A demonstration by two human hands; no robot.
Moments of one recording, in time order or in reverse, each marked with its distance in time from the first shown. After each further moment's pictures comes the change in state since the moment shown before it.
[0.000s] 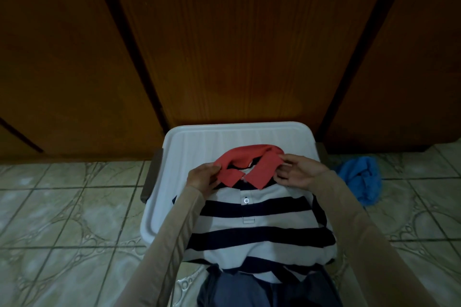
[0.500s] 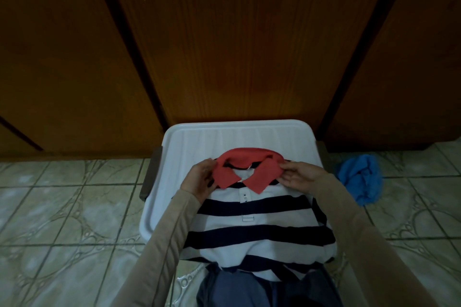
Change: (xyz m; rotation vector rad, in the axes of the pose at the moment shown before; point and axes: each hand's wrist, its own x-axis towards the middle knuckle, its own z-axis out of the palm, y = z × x) left_hand -0.007 0.002 -0.004 -0.136 -0.120 -0.066; right_hand 0.005 0.010 -0.009 0.026 0.082 -0.020
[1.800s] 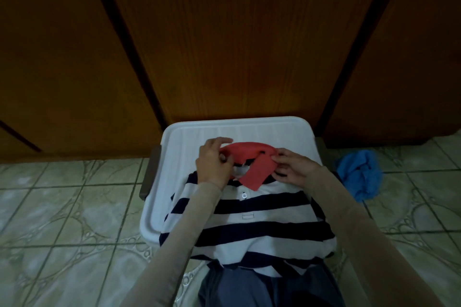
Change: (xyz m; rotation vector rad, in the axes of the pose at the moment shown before) left_hand -0.001 -0.003 0.030 1.093 0.242 0.843; right_hand 0.000 0.000 0.009 -0.303 -0.046 -0.132
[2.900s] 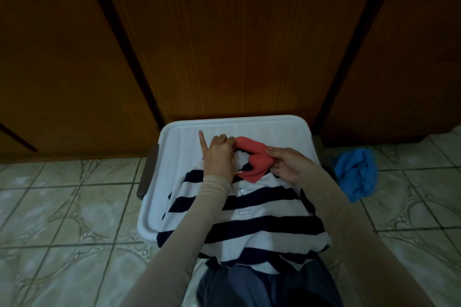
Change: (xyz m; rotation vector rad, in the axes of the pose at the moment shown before) left_hand 0.006 0.016 0.015 0.592 -0.012 0.173; right_hand -0.003 -0.002 0.014 0.031 -0.039 -0.086
